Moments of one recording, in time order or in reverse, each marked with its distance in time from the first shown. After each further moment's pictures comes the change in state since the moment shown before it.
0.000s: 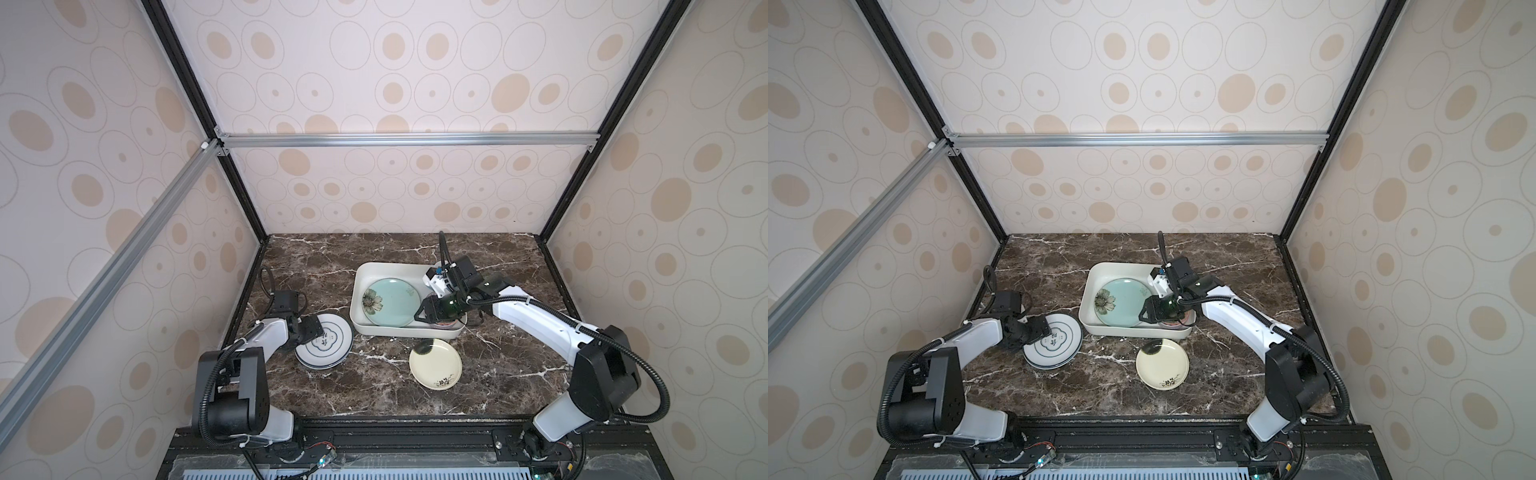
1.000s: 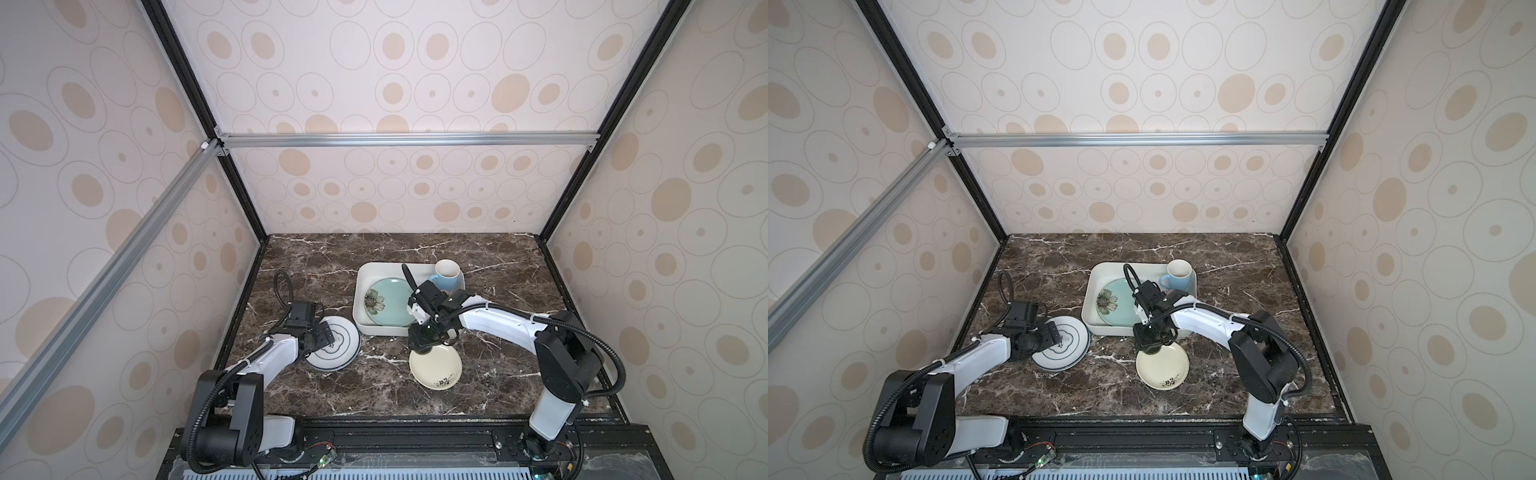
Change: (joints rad) left arm -0.171 -0.122 -0.128 0.087 -0.118 -0.126; right arm 0.180 0.206 0.023 -0.048 0.207 0.031
